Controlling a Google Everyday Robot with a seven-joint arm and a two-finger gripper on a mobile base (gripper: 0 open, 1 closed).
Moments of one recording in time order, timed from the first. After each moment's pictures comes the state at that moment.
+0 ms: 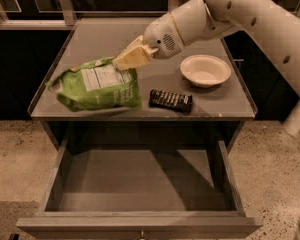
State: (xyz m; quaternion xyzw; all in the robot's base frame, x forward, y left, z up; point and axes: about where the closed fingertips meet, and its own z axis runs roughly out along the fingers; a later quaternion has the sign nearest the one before) arm 0.580 0.047 0.945 -0.56 0.65 0.39 0.33
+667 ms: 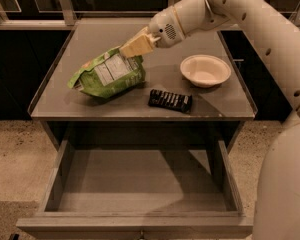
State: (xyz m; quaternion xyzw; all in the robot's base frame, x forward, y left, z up) arm 0.641 0.036 0.944 -0.53 0.67 0.39 0.34
